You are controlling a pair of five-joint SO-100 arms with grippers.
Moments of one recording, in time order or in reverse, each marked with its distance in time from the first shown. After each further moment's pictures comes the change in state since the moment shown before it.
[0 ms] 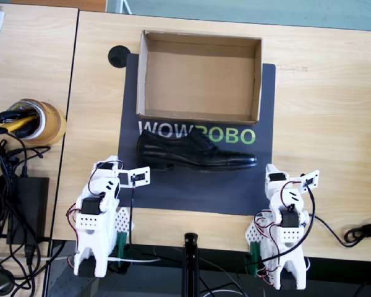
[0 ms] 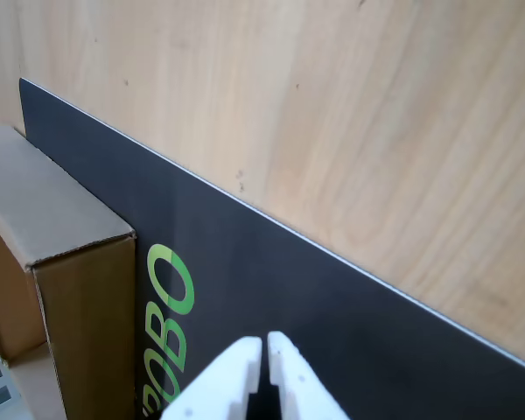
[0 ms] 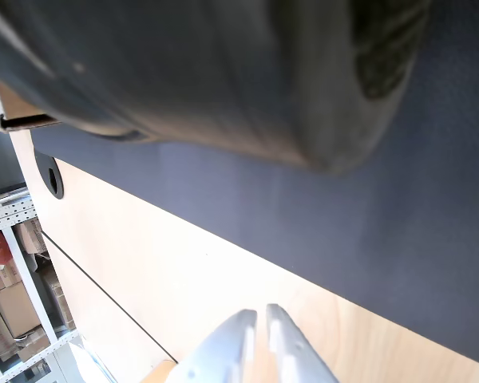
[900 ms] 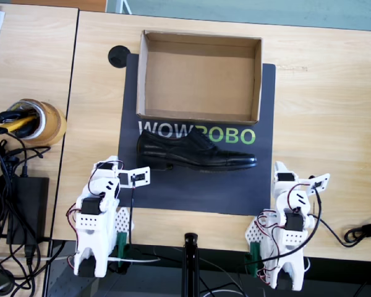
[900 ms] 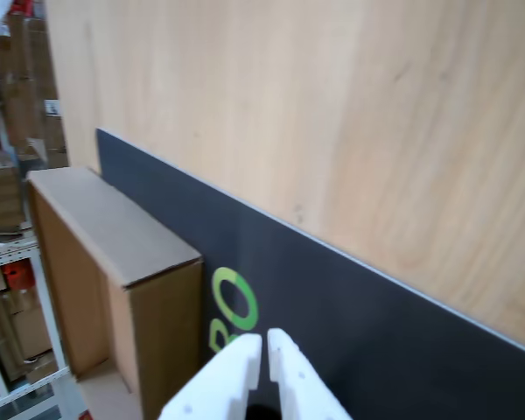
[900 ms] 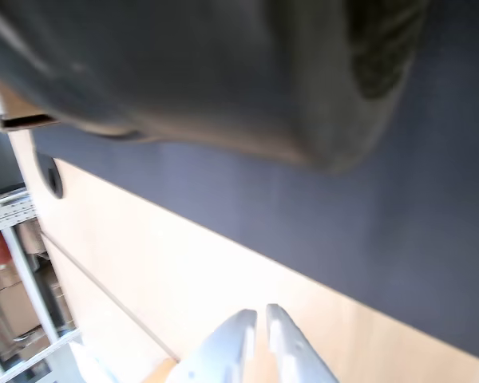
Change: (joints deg) arm 0 0.0 0.4 -0.7 0.3 0.0; arm 1 5.8 -2.5 -8.1 0.4 0.5
